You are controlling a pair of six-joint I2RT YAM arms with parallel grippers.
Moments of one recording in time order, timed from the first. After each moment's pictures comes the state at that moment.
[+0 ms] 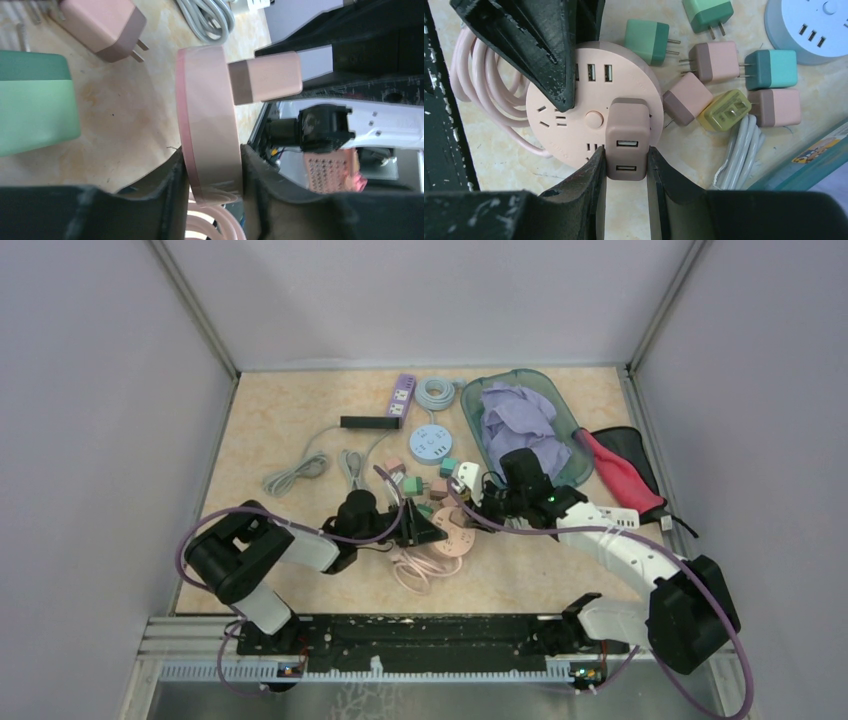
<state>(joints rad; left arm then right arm) -0.76 1.61 0.40 0.96 0.47 -0.95 0.57 1.18 0.75 -0.35 -0.51 -0.55</state>
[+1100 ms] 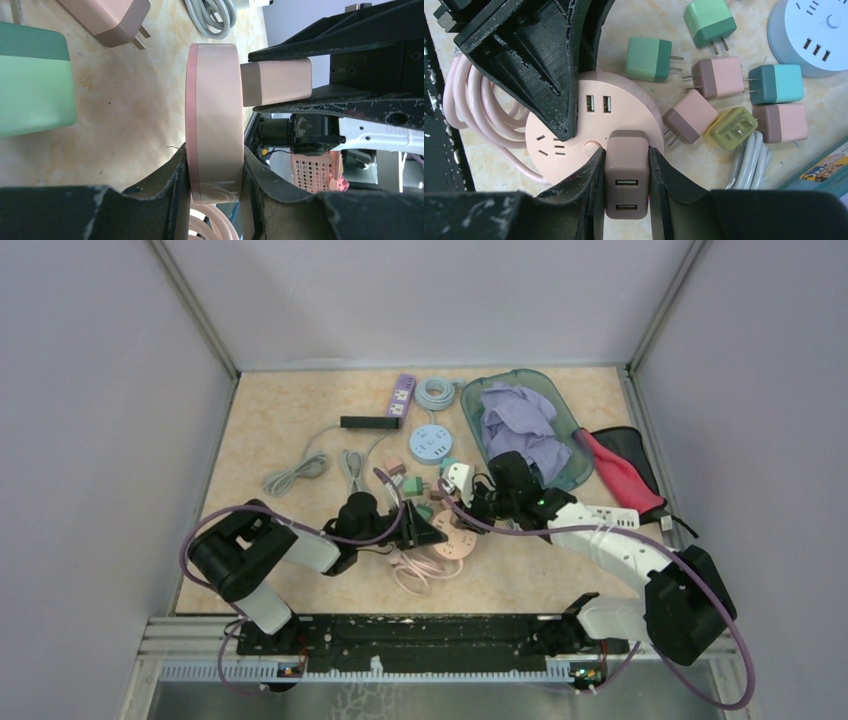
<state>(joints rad) -0.76 1.65 0.39 0.98 0.48 -1.04 0.63 1.22 0.74 -0.26 -0.46 -0.47</state>
